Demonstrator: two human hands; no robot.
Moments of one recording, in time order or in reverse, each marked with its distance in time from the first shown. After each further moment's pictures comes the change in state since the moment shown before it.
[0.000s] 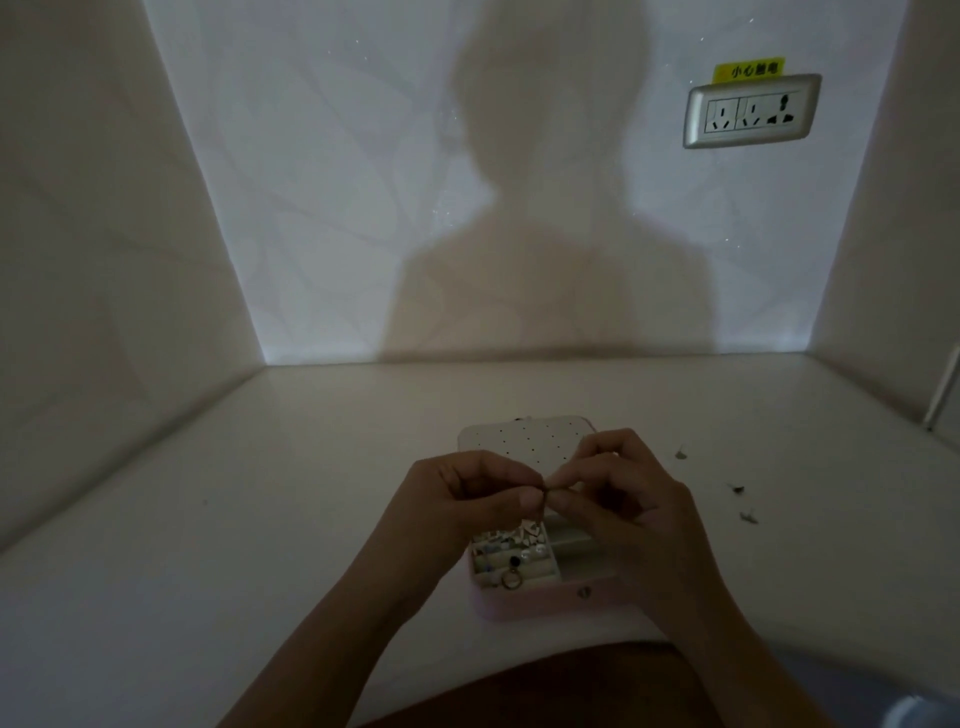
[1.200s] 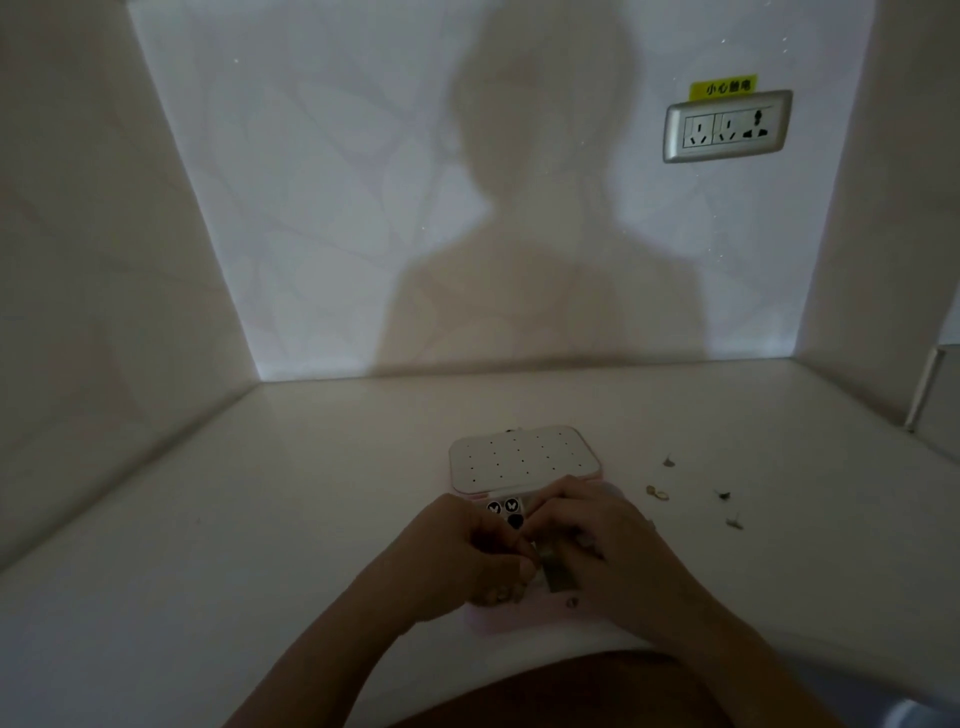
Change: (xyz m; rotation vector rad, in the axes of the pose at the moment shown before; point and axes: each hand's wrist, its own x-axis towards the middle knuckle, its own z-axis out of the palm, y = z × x) left_hand 0.008 -0.008 0.004 0.486 -0.160 -0.289; right_hand 0.000 0.022 -0.008 -0.413 -0.310 -0.030
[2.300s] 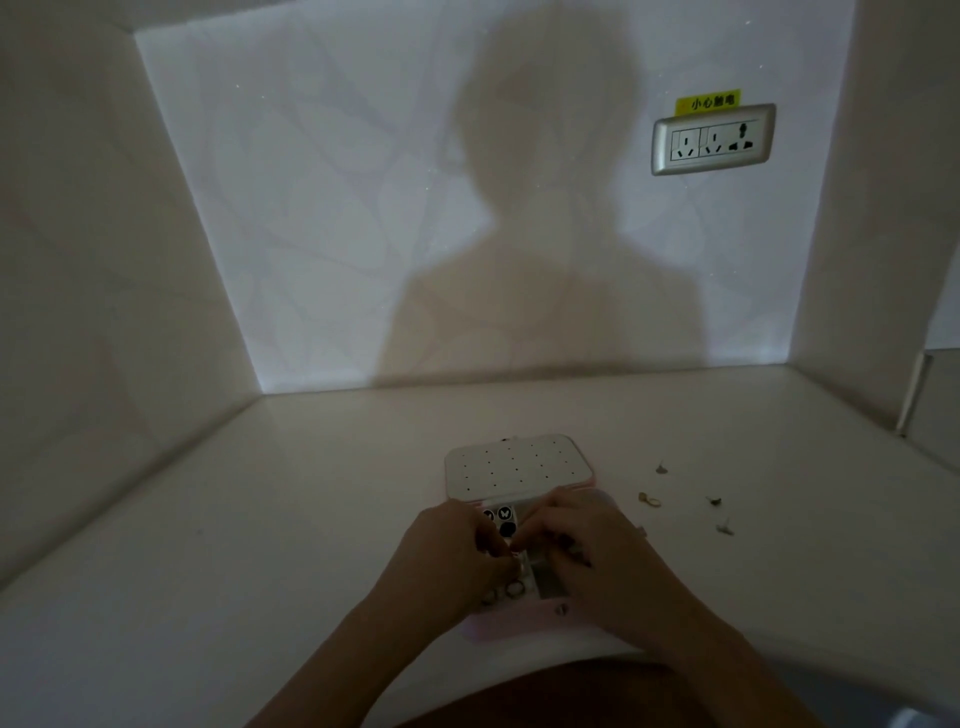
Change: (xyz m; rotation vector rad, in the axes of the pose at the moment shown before) left_hand 0.011 -0.001 0.013 0.469 0.249 0.031; right_hand 0.000 0.007 0.002 -0.034 -0.032 0.028
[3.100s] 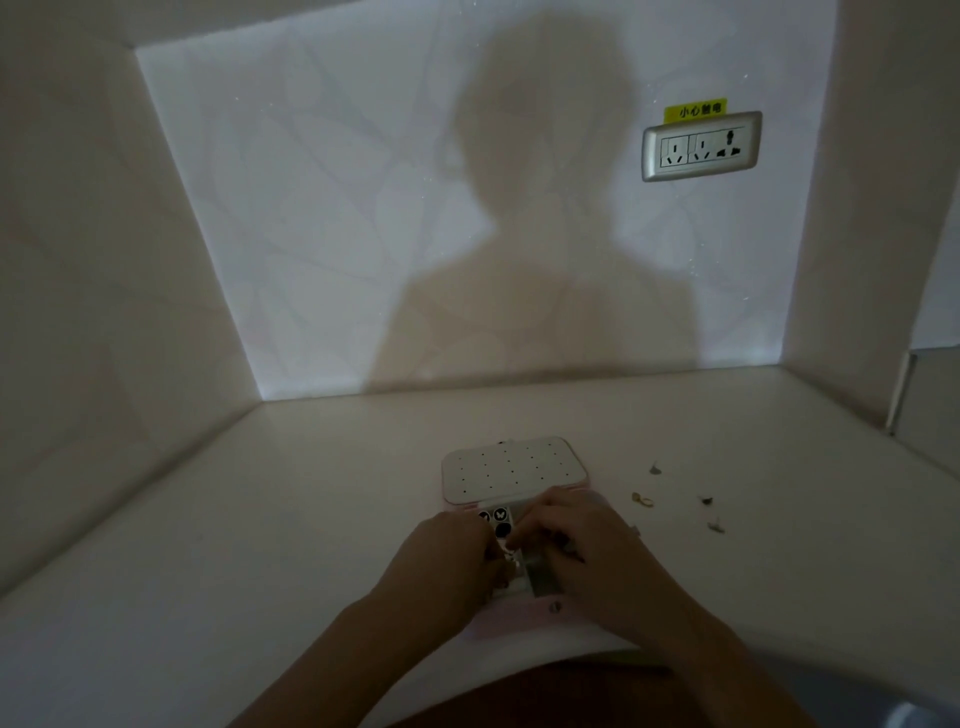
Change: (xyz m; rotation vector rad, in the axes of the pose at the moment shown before) left_hand 0.002 0.004 0.003 0.325 -0.051 0.107; right_hand -0.001 -0.003 -0.002 0.020 0.000 0.012
